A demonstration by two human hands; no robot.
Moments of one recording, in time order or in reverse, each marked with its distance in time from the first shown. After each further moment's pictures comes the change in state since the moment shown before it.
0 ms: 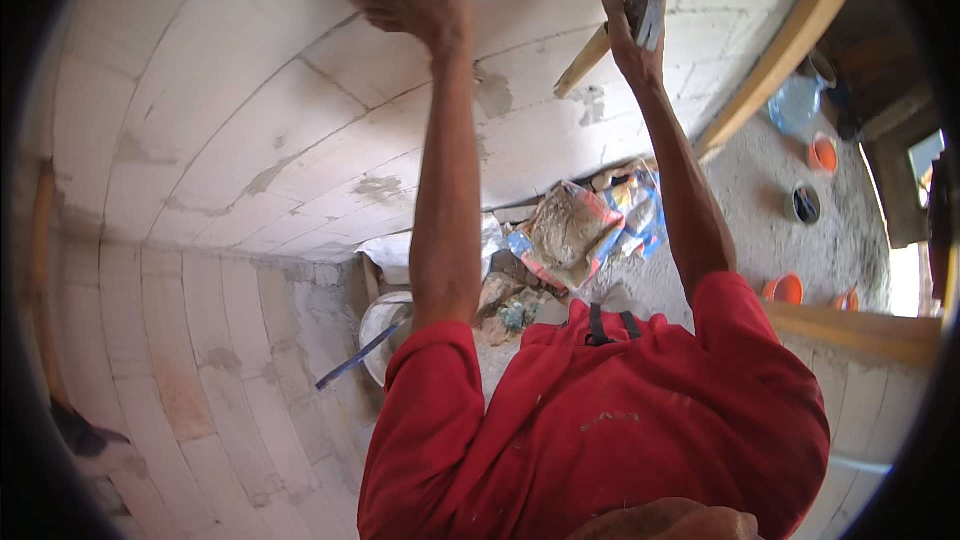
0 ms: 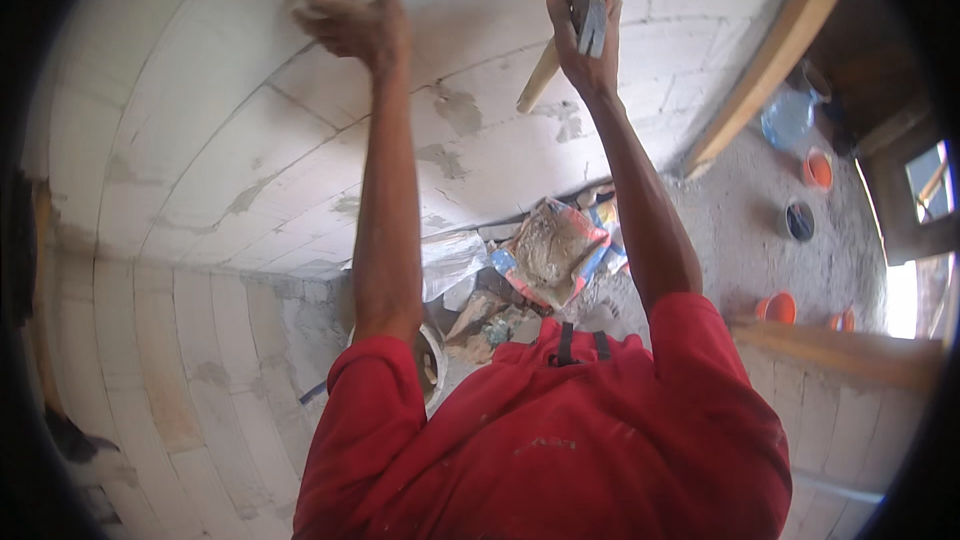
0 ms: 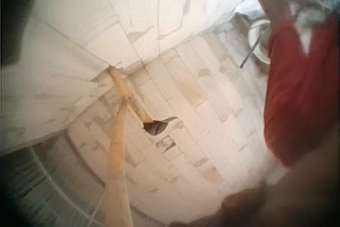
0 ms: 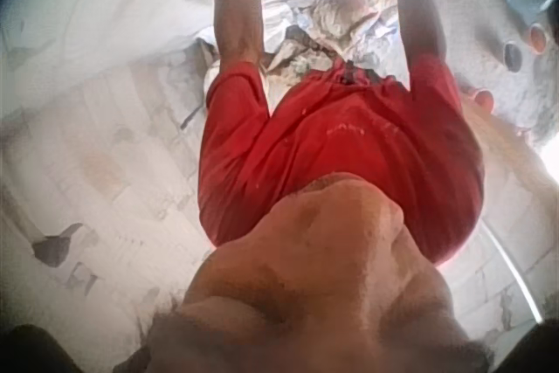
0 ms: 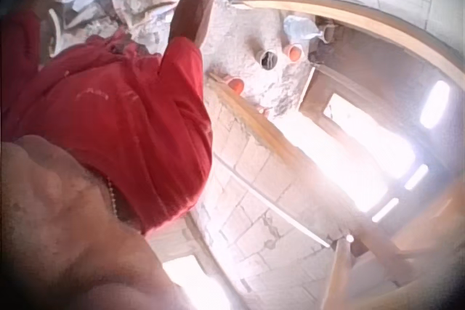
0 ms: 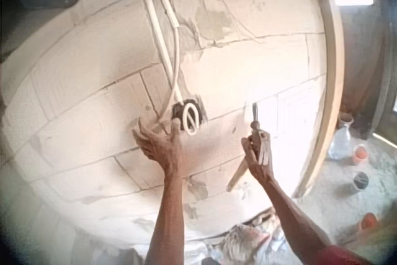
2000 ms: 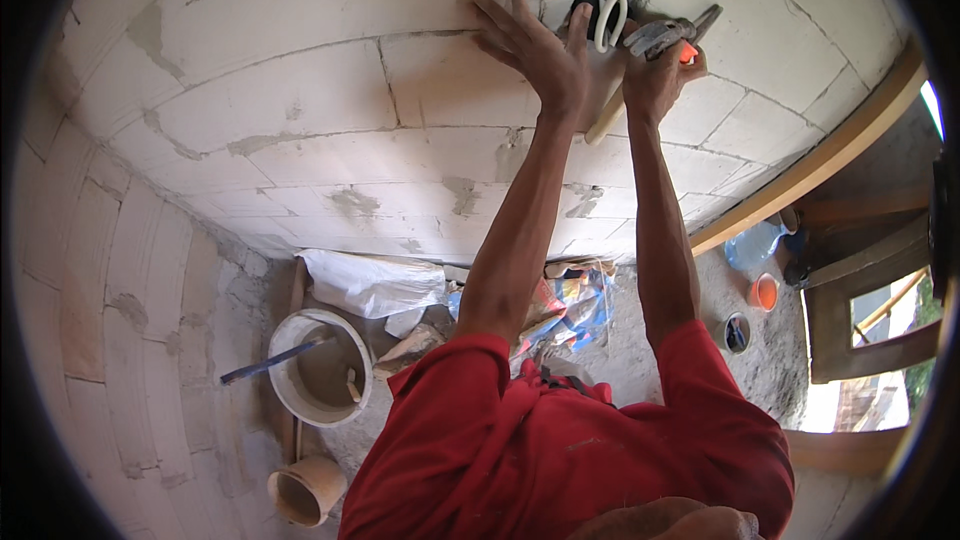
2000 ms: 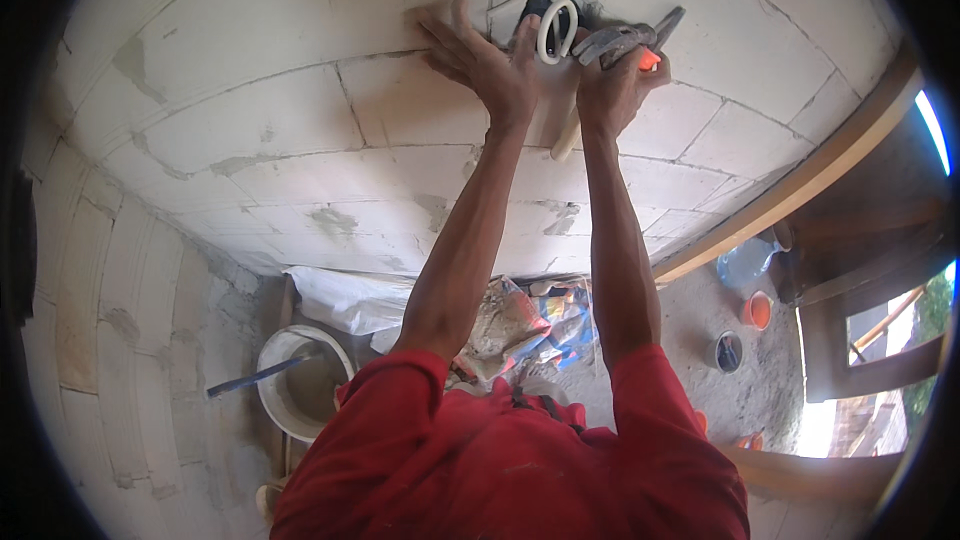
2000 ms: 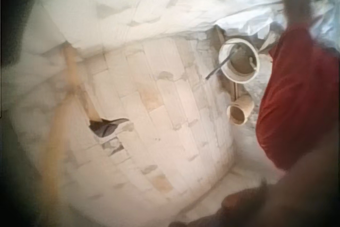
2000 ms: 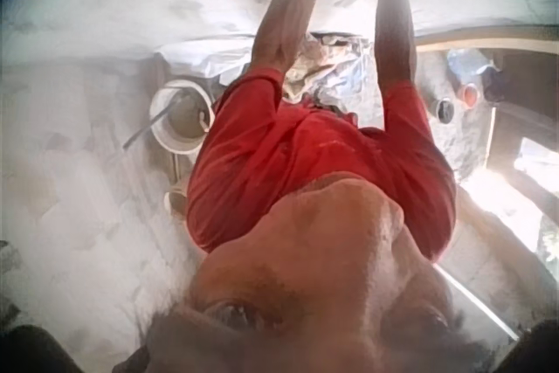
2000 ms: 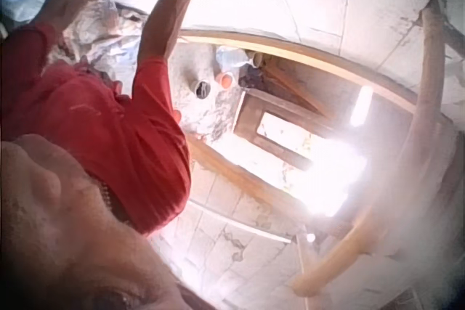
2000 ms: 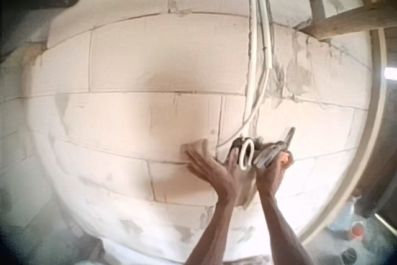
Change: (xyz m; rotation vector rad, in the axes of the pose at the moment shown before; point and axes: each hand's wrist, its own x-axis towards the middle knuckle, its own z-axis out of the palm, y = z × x) left_hand -0.009 0.007 0.038 -0.247 0.234 0.048; right_hand 0.074 -0.041 0.095 -0.309 0.167 -0.030
